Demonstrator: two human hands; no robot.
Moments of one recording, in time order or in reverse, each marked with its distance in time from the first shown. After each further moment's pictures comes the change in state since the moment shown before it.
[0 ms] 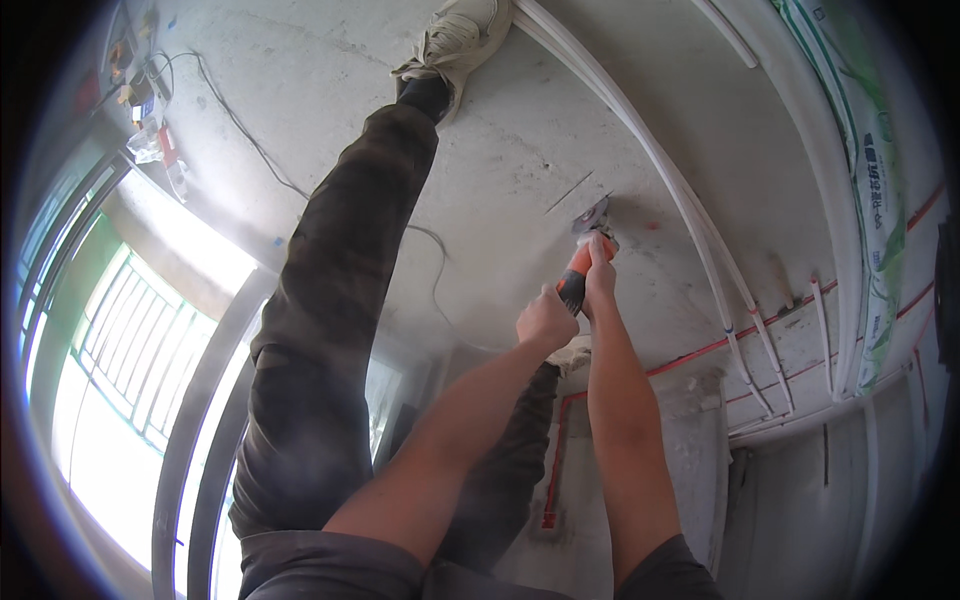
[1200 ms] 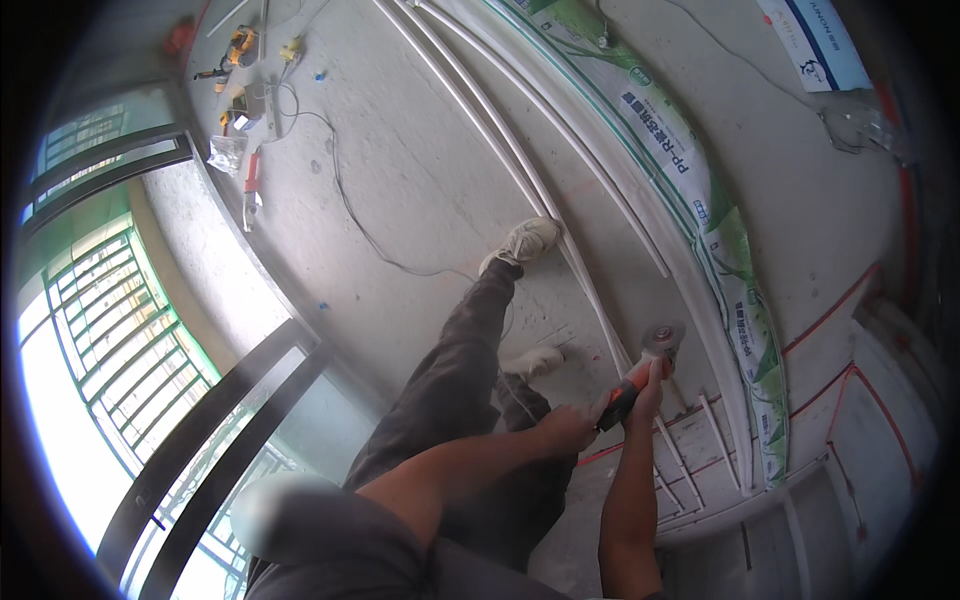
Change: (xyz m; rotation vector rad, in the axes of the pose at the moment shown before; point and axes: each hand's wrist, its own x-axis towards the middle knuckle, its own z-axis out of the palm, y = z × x) left_hand -0.287 0.046 -0.196 -0.005 0.024 1.100; right_hand -0.366 -0.233 0.010 0.074 -0.060 -0.536
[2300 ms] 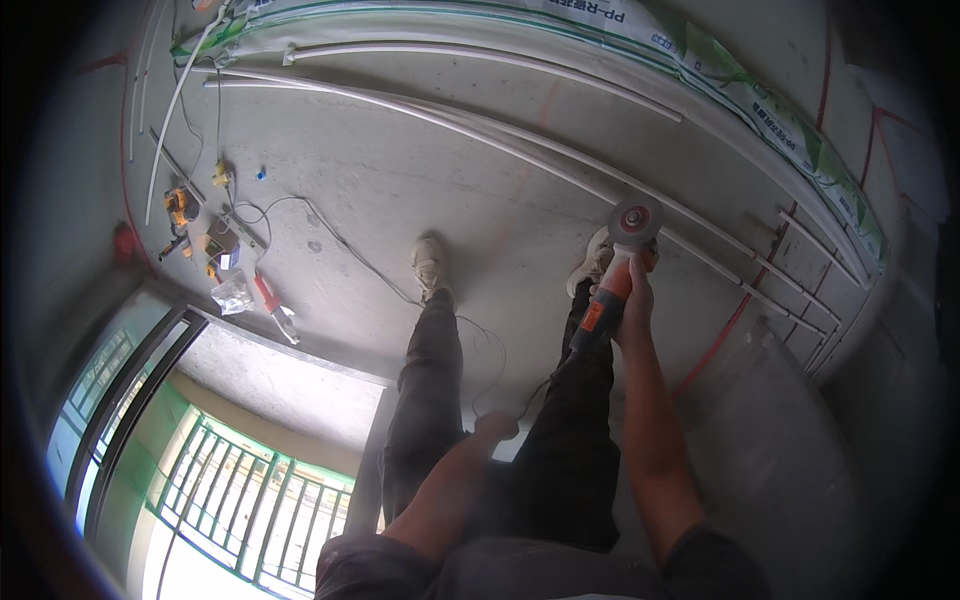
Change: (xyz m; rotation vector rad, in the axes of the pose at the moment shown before) left_hand -0.301 -0.361 -0.129 0.623 -0.800 -0.708; right_hand -0.122 0.150 0.191 0.493 -0.019 0.028
